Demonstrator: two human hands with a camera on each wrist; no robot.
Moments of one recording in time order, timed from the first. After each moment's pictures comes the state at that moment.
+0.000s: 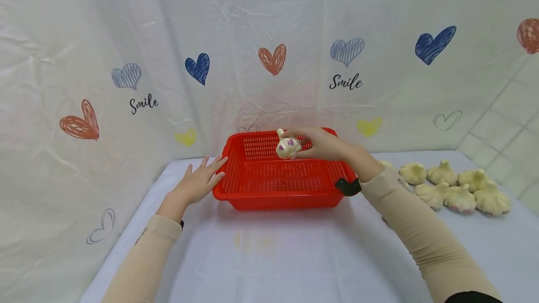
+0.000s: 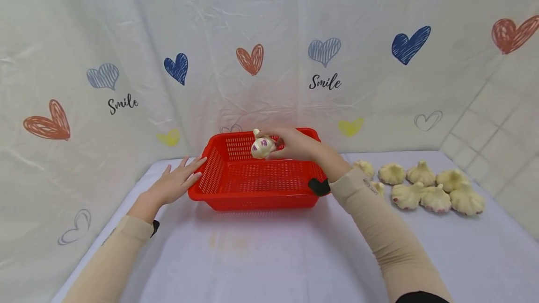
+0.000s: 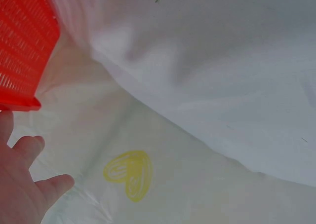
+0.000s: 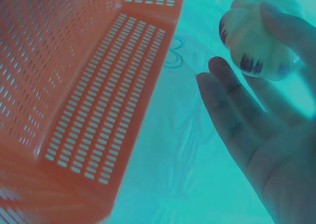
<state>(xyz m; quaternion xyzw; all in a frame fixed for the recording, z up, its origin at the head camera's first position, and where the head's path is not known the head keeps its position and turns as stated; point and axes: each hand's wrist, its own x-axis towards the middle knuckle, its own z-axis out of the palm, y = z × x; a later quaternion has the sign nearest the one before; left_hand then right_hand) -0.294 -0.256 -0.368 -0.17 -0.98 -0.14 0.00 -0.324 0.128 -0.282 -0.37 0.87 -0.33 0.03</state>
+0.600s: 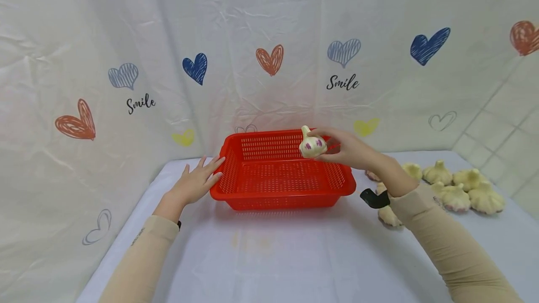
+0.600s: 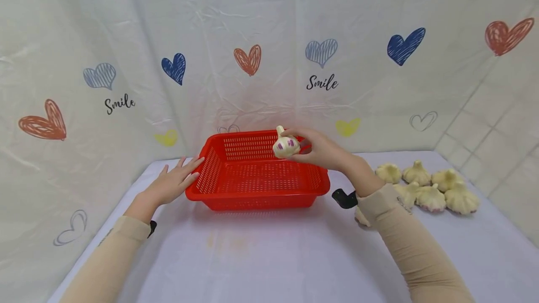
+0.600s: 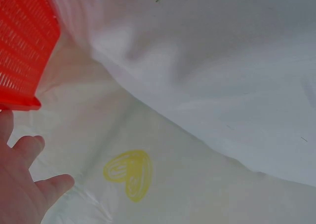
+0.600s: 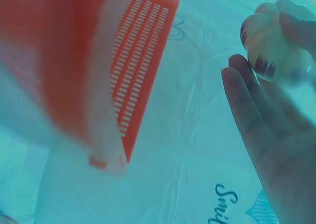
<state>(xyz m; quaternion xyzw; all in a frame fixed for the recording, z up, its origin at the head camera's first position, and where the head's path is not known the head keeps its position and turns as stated) -0.292 -0.257 -0.368 -0.18 -0.97 -0.14 0.01 -0.294 0.182 -0.292 -0.32 0.86 -0.39 -0.02</state>
